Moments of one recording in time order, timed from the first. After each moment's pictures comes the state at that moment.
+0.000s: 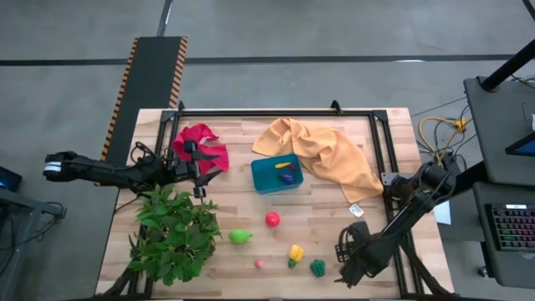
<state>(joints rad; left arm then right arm) -0.03 0.61 0.13 0.70 -0.20 0.30 0.86 1.80 1.15 -1.14 -0.08 2.27</state>
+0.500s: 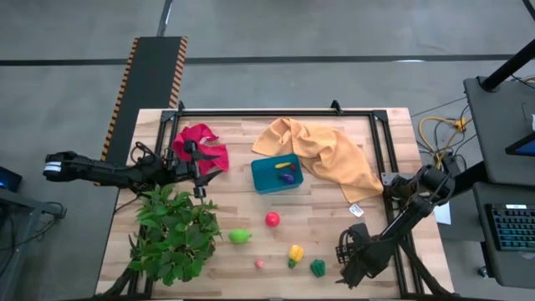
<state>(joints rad) -0.03 0.61 0.13 0.70 -0.20 0.30 0.88 1.83 1.08 -1.03 -0.08 2.28</state>
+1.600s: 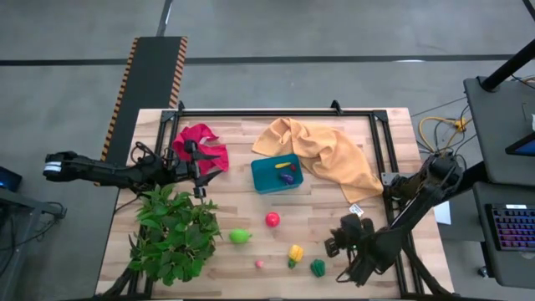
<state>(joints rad) -0.03 0.61 0.13 0.70 -0.20 0.30 0.88 1.70 1.10 -1.01 0.60 2.09</state>
